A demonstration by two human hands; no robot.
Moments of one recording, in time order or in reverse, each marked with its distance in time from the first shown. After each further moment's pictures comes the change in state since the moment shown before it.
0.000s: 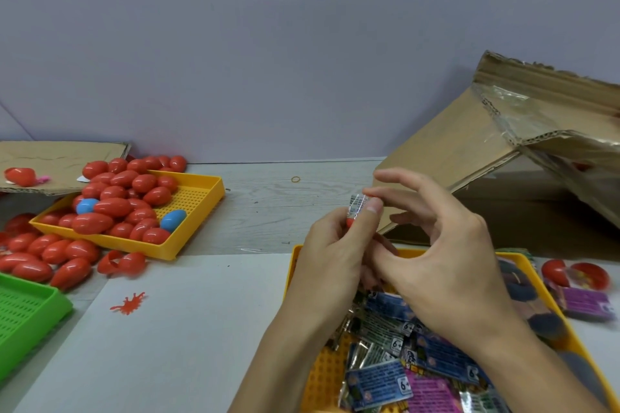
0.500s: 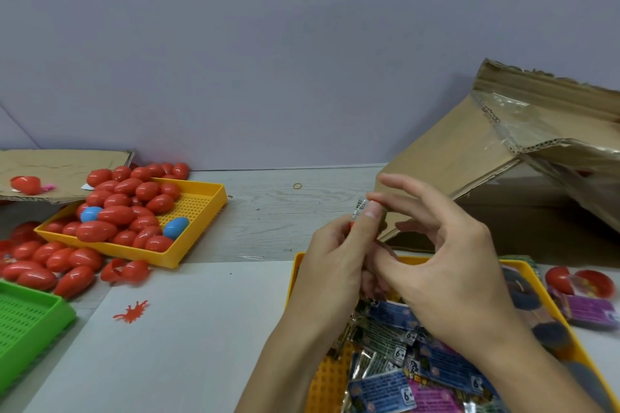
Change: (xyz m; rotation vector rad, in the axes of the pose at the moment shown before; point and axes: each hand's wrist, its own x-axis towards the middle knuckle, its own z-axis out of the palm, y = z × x) left_hand 0.000 -0.001 -0.001 -0.078 -0.045 -0.004; right_hand 0.001 -0.001 -0.001 0.019 0.015 0.019
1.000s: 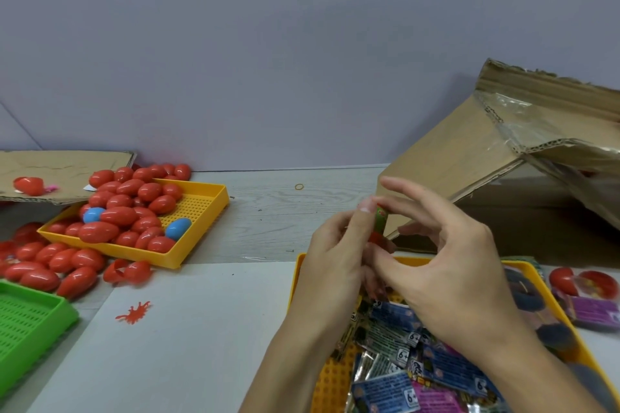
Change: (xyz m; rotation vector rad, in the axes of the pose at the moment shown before) left_hand 0.001 0.003 0.002 -0.048 0.043 -0.006; right_hand 0.000 0.001 0.001 -0.019 -0.012 0.020
